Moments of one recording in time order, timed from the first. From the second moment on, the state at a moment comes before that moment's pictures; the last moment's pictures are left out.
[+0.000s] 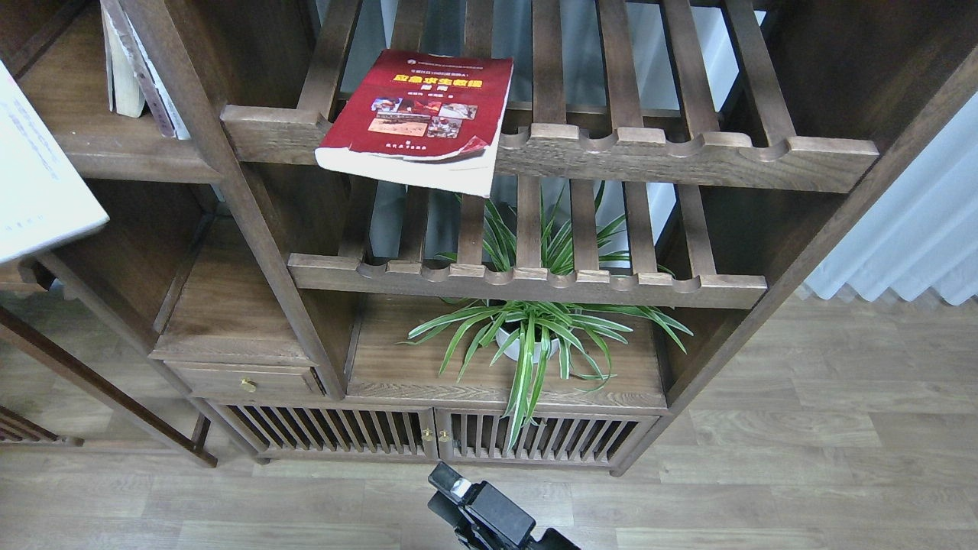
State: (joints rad) left arm 0.19 1.11 -1.70 -1.46 -0.40 -0.49 0.23; right arm -0.32 0.01 0.80 1.33 0.05 0.58 -0.21
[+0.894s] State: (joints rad) left arm -0.62 0.91 -1.58 -1.20 0.41 -0.49 0.32; right arm -0.32 0.02 0.81 1.34 0.05 0.58 -0.20
